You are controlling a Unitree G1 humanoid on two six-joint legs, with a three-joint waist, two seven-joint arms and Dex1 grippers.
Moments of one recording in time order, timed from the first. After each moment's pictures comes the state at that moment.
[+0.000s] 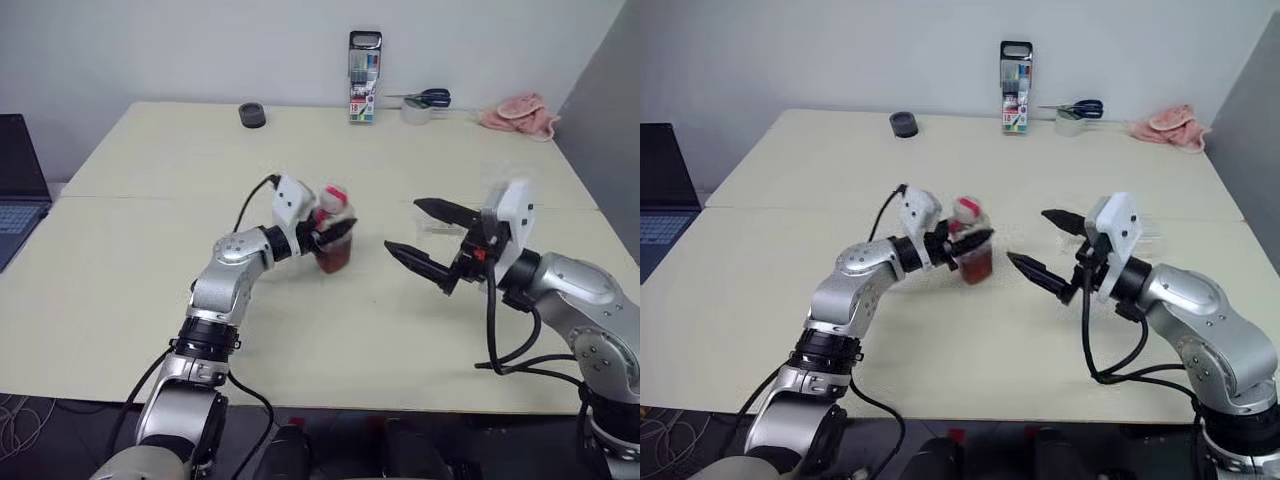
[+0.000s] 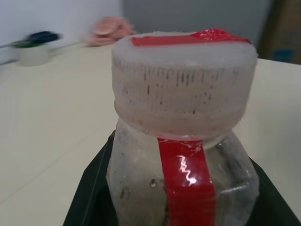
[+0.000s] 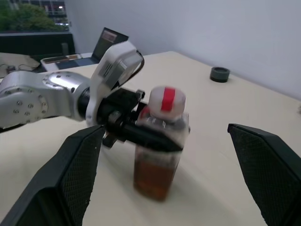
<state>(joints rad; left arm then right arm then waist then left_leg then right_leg) -0.70 0.32 -0.13 0.24 -0.28 0.27 -0.95 -0.42 -0.59 -0.07 -0.65 0.71 0.78 0.48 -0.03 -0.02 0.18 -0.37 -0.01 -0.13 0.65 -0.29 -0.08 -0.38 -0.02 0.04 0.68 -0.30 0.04</state>
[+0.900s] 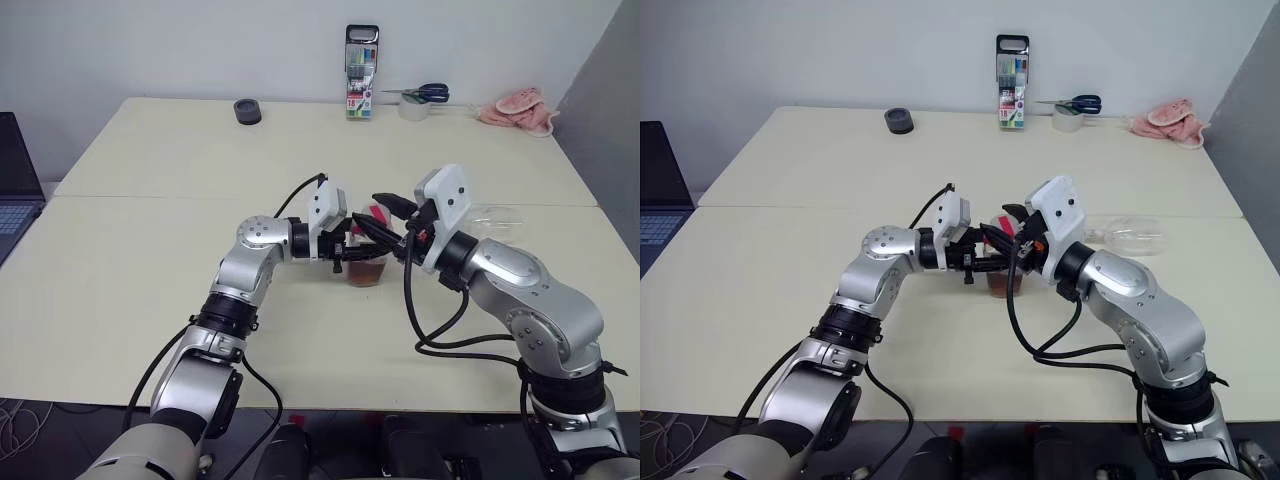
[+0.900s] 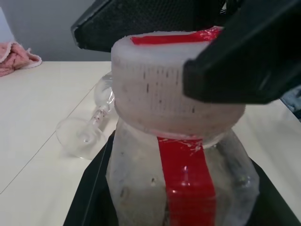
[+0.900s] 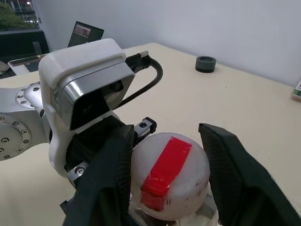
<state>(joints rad) -0.79 0.27 -0.16 0.41 -0.27 0.11 -1.21 -0.52 -0.40 0.10 -0.57 0.53 0.83 0.33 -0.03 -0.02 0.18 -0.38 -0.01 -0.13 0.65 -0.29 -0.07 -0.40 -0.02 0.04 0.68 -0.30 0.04</state>
